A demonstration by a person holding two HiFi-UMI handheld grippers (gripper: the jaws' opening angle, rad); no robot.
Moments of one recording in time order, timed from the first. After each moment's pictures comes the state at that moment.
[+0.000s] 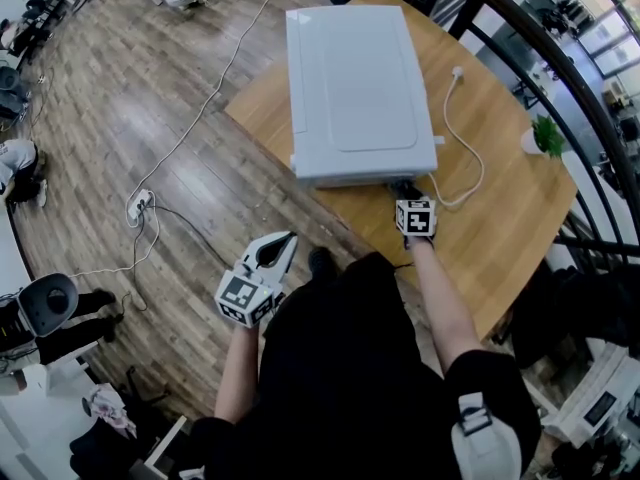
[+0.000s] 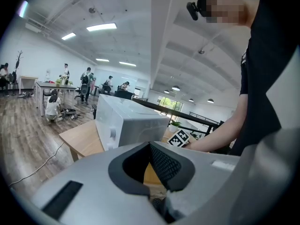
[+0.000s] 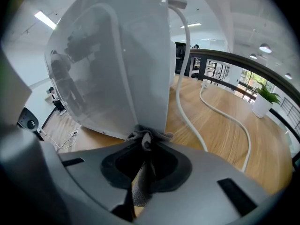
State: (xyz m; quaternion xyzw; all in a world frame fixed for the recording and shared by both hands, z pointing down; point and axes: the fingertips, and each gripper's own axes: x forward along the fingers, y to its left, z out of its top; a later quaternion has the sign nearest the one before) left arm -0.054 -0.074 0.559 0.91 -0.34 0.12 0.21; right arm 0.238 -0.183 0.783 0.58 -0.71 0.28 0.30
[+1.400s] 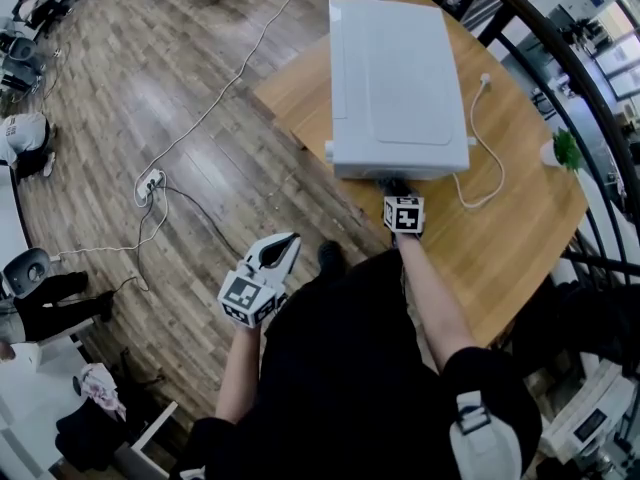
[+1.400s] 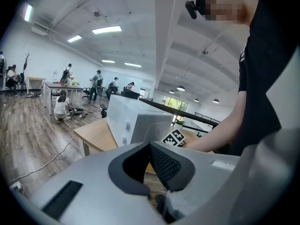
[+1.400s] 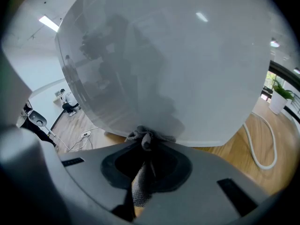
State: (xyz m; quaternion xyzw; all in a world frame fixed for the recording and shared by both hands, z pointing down) left arm -0.112 -0.041 0.569 0.89 -0.38 0.12 0.21; right arm 0.124 -0.182 0.797 0.54 -0.74 0.29 0.28
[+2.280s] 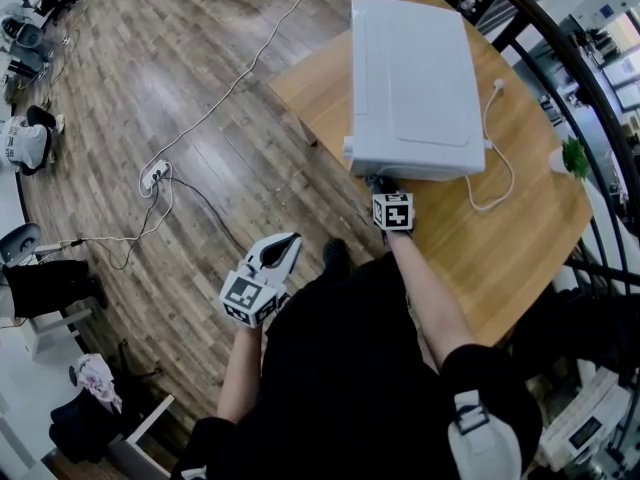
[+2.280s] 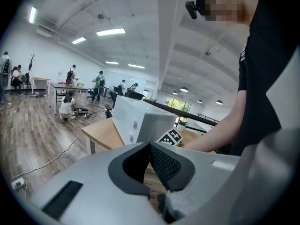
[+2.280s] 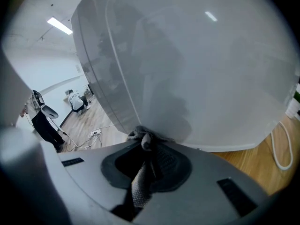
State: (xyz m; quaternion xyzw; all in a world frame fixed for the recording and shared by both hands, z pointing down) left arm -0.146 -0.028 0.572 0.89 -0.40 0.12 0.21; right arm 0.043 -0.177 0.798 0.49 -0.77 0.30 0.28
